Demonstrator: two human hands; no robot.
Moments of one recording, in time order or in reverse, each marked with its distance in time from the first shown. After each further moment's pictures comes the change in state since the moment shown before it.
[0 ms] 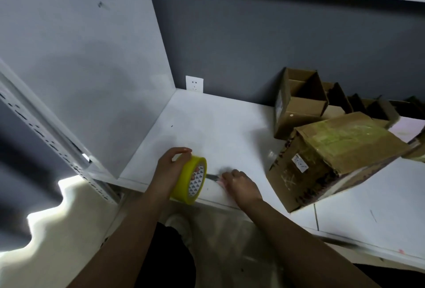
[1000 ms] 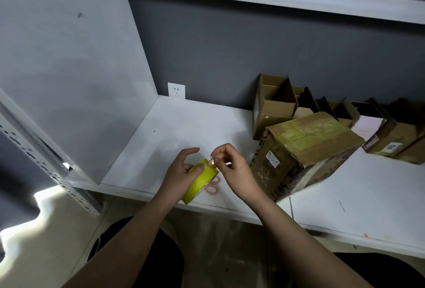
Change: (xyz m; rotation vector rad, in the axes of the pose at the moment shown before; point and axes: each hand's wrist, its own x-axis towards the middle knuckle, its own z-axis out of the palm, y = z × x) left_hand -0.031 -0.002 0.048 0.193 -0.234 0.207; right_hand -0.050 -0.020 -0.113 1.013 0.334 0.031
